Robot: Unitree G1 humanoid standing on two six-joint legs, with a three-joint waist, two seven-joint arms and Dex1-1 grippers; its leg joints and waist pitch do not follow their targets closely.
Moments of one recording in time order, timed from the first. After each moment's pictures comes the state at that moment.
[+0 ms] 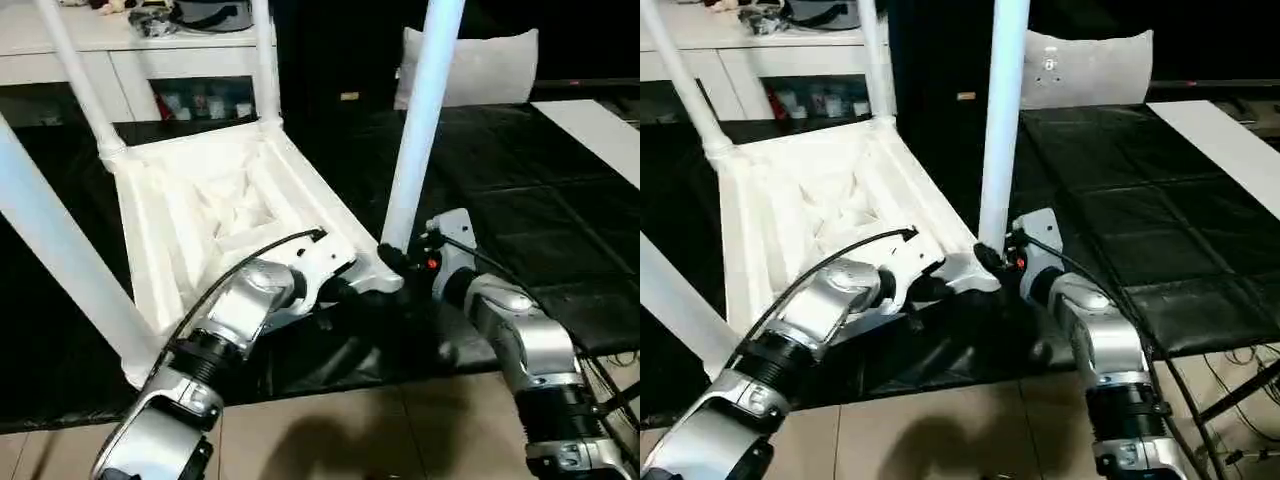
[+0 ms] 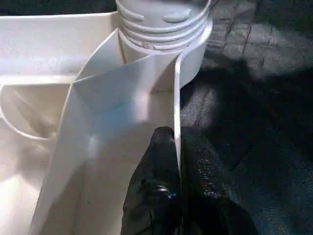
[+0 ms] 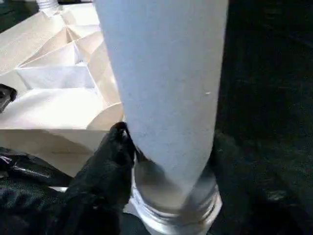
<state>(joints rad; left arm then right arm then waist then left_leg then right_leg) -0.63 0.11 -0.31 0.53 0.15 0.41 -0.82 -0.36 -0.19 -0.01 0.20 0.17 0.45 0.54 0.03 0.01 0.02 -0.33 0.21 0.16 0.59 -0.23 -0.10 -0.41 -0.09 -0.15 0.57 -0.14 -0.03</state>
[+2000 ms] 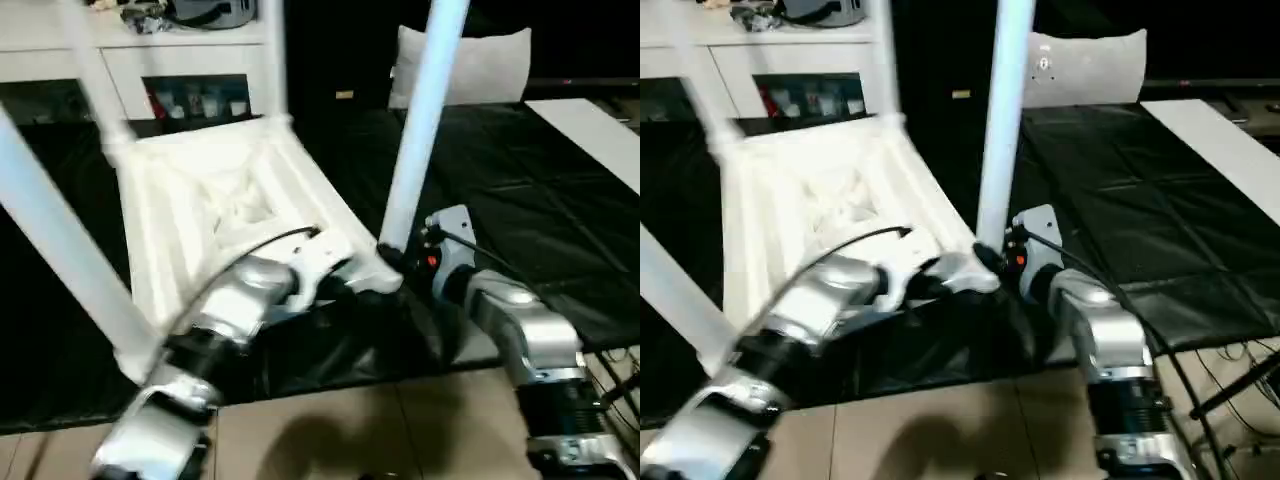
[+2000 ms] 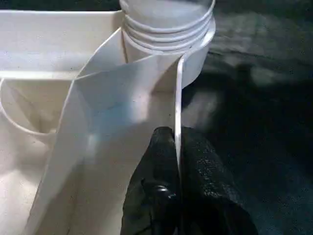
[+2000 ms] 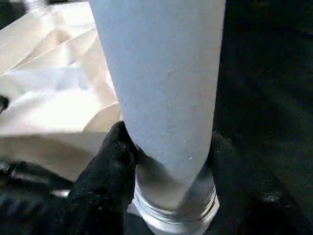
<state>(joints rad) -0.65 0.08 -0.28 0.56 0.14 0.44 -0.79 -0.39 -0.18 -0.02 0.21 0.17 0.51 0.48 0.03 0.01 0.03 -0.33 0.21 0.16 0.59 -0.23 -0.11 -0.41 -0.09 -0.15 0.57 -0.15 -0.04</state>
